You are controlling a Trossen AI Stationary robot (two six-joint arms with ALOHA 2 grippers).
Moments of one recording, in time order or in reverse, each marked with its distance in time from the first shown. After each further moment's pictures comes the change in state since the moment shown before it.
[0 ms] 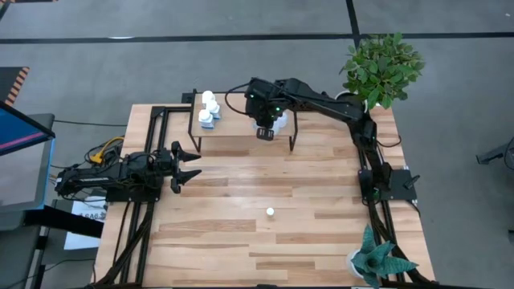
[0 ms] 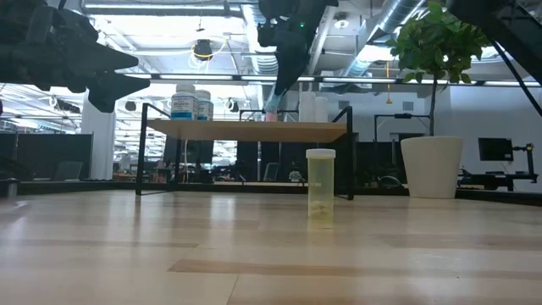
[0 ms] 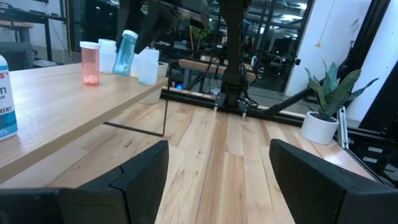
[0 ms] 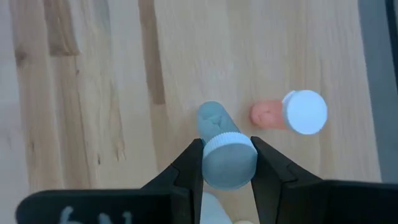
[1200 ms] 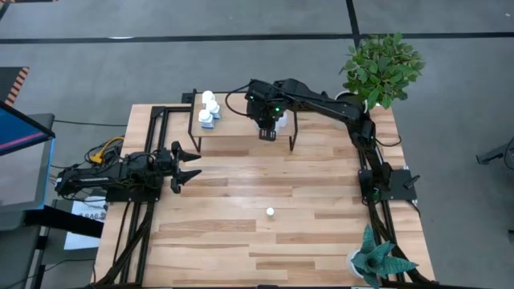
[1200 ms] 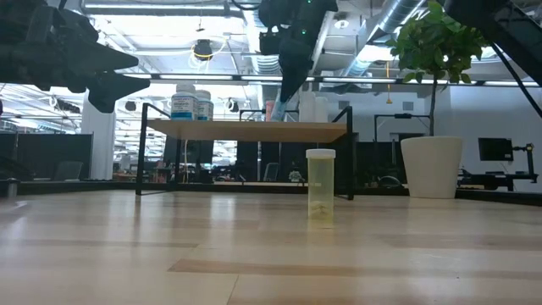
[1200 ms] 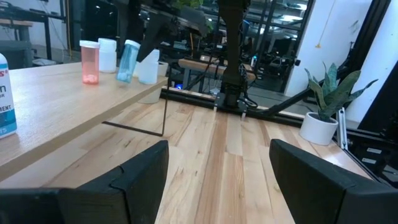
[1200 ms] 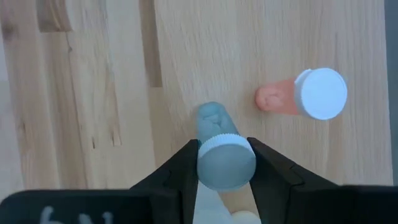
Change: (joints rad) left arm 0.000 0.000 0.000 0.000 0.000 -0.007; right arm -0.004 0.016 -0.011 -0.037 -0.002 -0.025
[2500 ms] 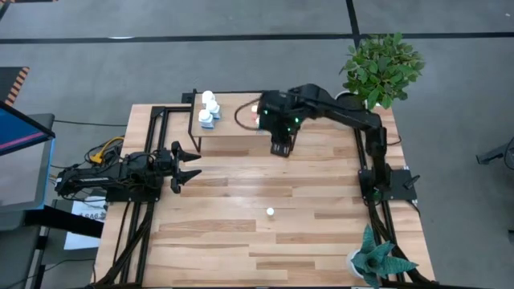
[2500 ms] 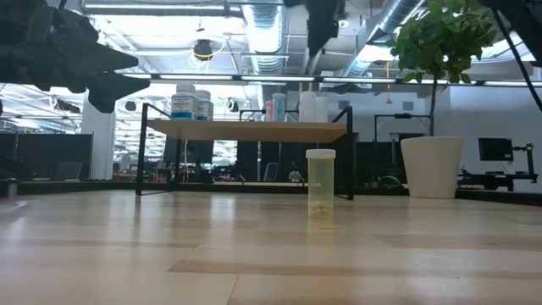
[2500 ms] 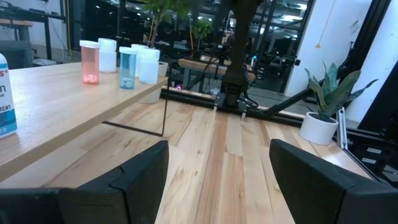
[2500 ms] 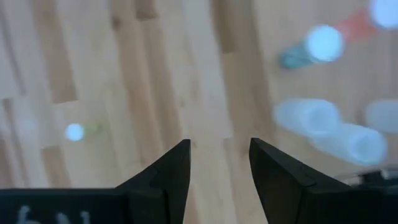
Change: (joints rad) left arm 0.000 0.000 0.000 0.000 0.000 0.000; right arm 0.160 -0.138 0.083 -0.294 -0.055 0.290
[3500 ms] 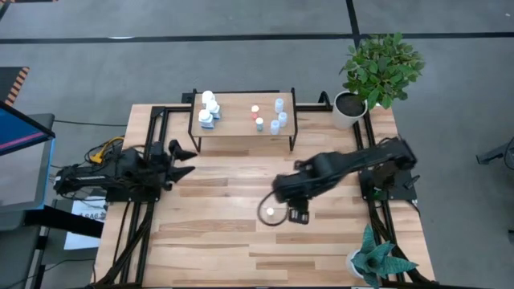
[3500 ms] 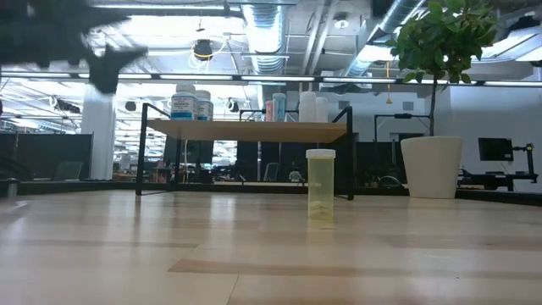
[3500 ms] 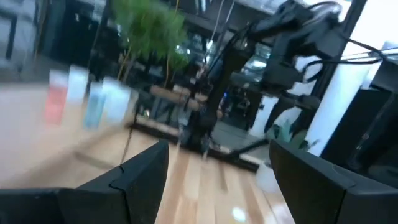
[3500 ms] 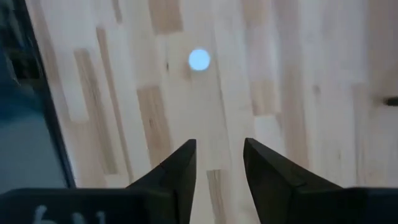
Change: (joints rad) left arm -0.011 0.028 0.074 0.114 0.052 -0.178; right arm 0.498 -0.195 -0.433 0.140 0.045 0.483
